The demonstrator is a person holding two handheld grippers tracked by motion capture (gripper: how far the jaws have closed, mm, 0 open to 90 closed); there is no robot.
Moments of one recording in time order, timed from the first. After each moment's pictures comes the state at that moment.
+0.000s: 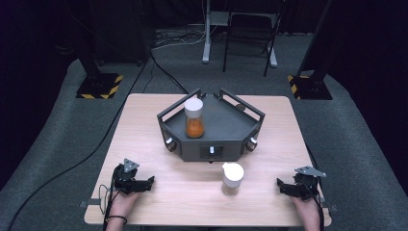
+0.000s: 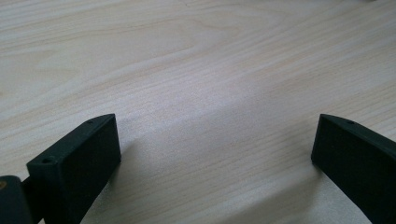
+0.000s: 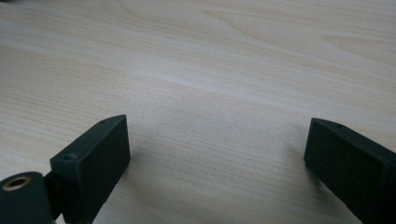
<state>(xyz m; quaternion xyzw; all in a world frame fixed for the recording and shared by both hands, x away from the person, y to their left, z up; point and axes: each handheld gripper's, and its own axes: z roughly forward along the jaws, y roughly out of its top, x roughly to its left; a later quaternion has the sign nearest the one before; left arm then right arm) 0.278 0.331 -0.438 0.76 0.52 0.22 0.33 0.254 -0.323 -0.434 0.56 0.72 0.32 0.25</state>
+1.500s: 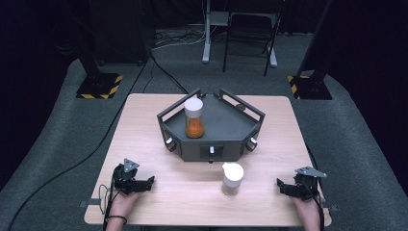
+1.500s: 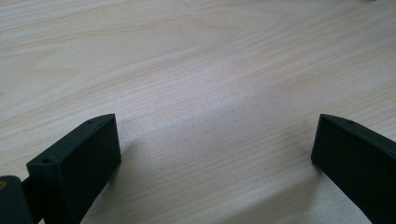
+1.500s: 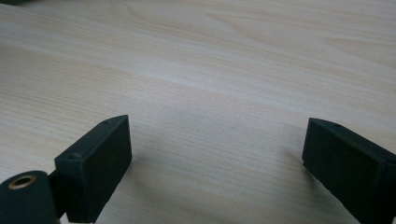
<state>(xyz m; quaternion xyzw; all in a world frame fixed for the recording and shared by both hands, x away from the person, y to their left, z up) 0.278 0.331 -0.438 0.76 0.52 0.22 0.33 0.251 -0.325 -0.433 0.56 0.72 0.33 0.25</state>
